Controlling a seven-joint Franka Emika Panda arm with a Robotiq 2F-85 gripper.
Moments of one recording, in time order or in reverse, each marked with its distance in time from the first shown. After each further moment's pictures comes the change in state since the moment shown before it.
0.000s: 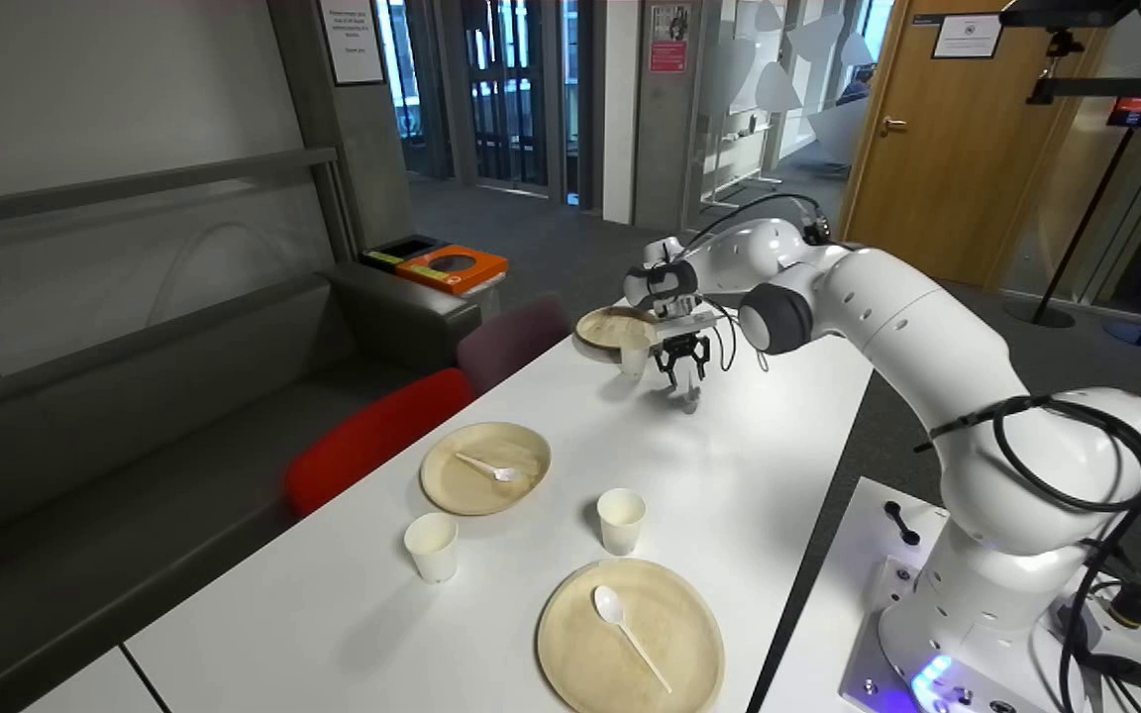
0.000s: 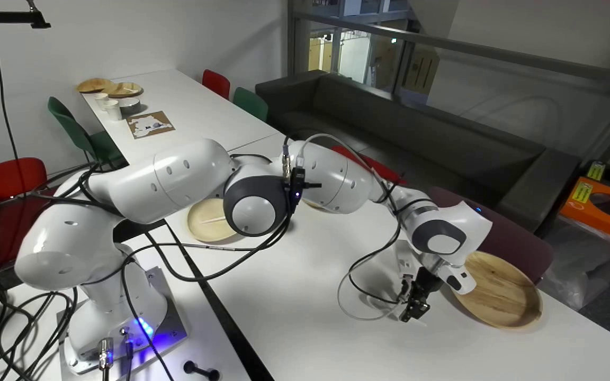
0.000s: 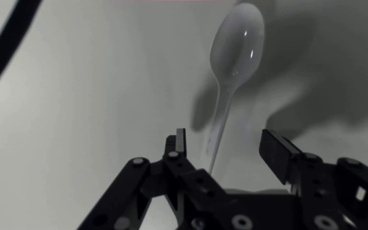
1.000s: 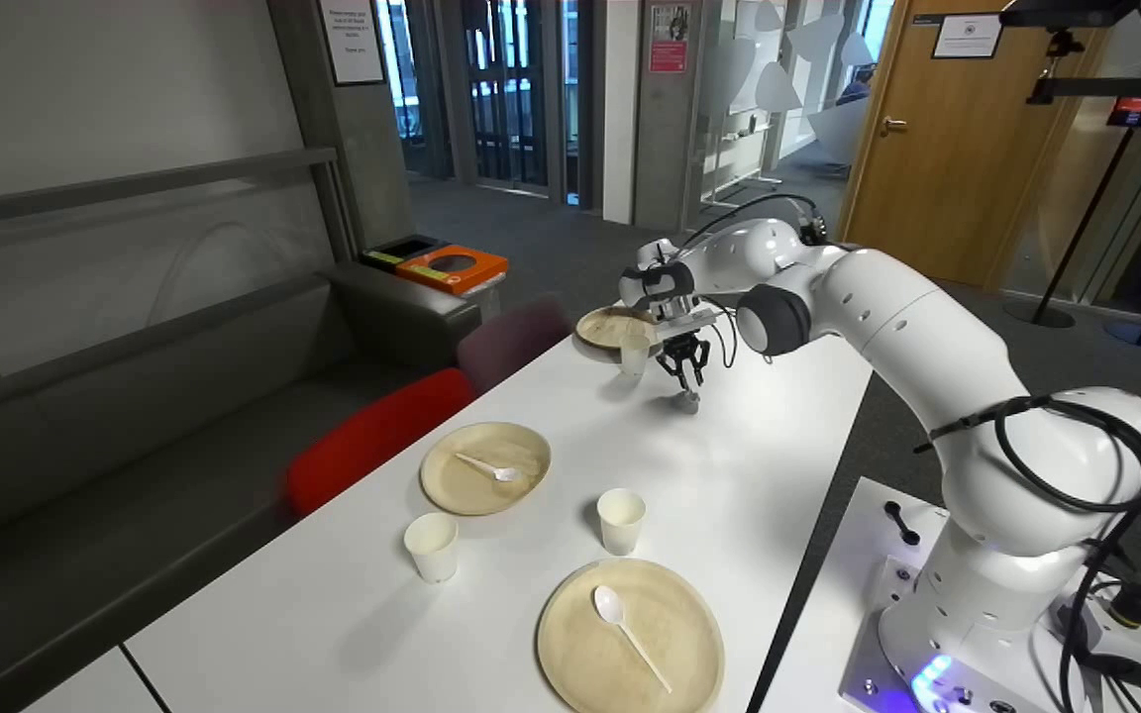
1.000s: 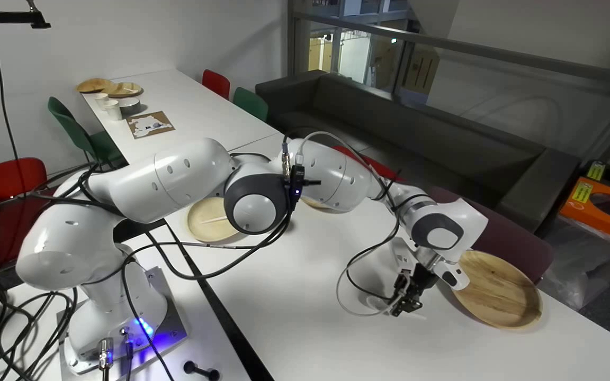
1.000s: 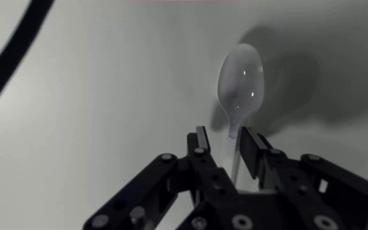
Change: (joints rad) arm 0.017 0.001 0.000 0.012 -0.039 -0.105 -0.021
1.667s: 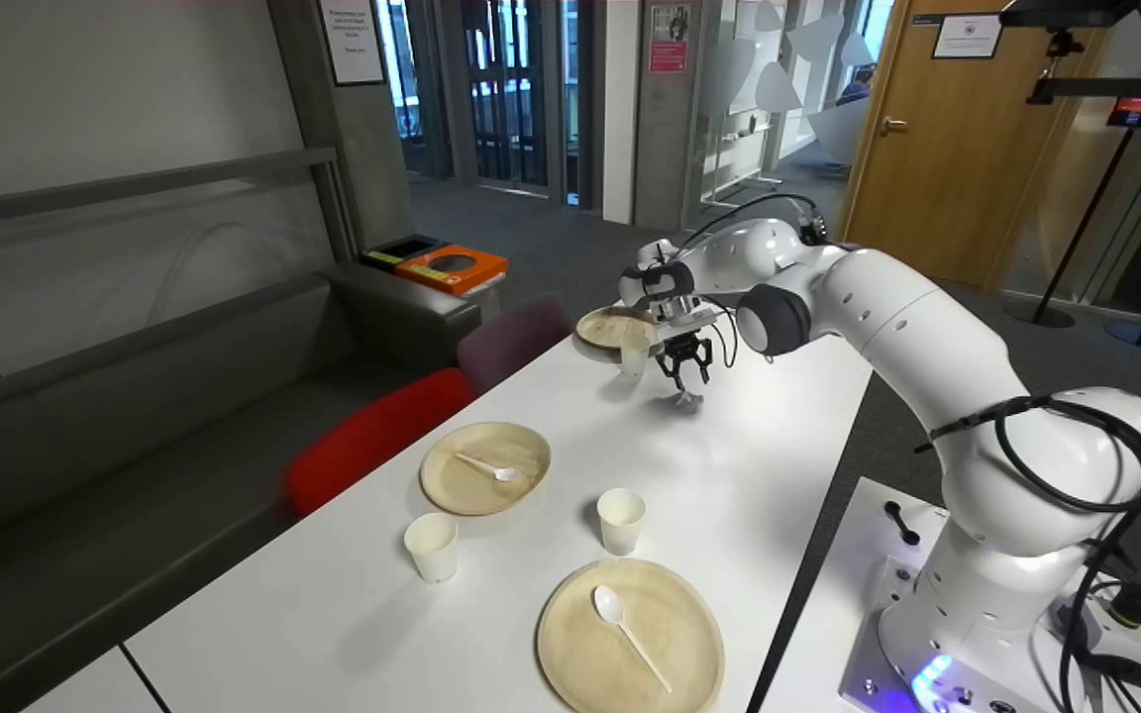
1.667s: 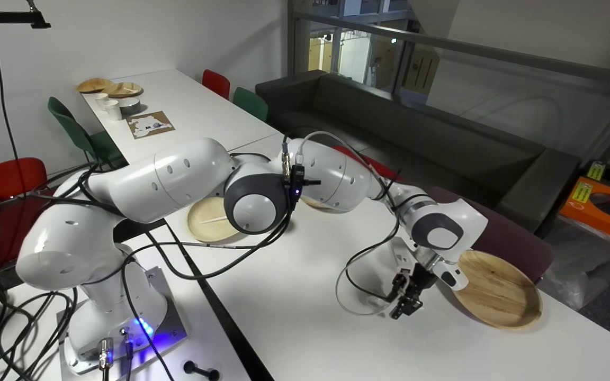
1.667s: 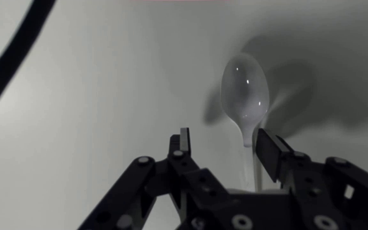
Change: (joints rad) arm 0.000 -0.001 0.000 0.000 0.000 -0.021 0.000
